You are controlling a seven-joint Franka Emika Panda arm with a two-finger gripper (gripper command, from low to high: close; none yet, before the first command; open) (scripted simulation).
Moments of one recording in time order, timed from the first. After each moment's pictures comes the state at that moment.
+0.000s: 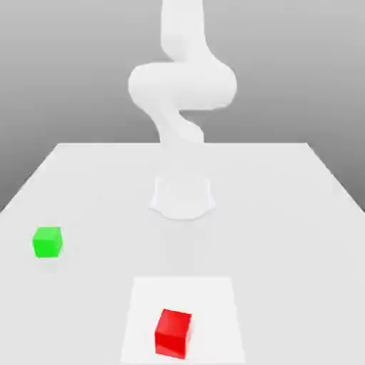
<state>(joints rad) 0.05 -0.73 -0.05 -2.32 0.01 2.33 0.70</state>
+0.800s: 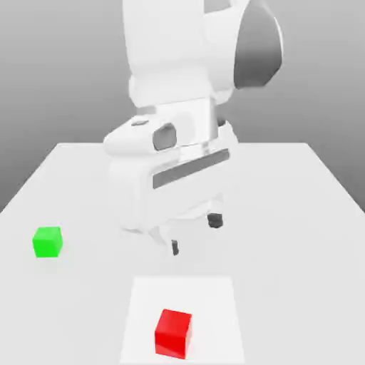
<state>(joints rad) 0.35 -0.04 -0.34 -2.46 0.20 2.59 -0.36</state>
